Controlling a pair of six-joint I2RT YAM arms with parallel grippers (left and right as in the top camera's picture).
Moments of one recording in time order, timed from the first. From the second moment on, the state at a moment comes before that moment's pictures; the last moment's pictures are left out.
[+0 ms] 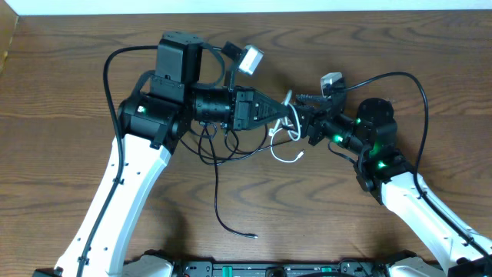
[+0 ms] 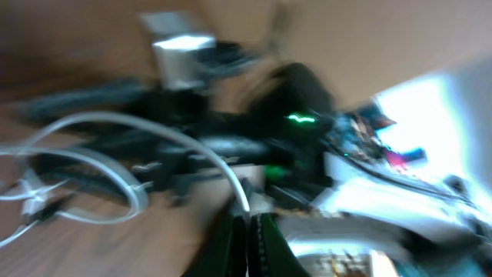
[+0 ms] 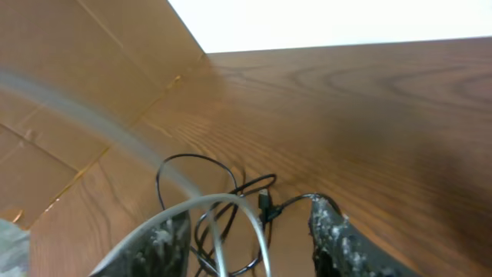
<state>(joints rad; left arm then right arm) -0.33 1.41 1.44 -0.78 1.02 -0.35 0.34 1.33 0.67 0.41 -0.57 0.39</state>
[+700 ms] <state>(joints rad) -0.33 1.41 1.44 -0.97 0.45 -0.37 0.34 1.33 0.67 0.25 -0.64 0.39</state>
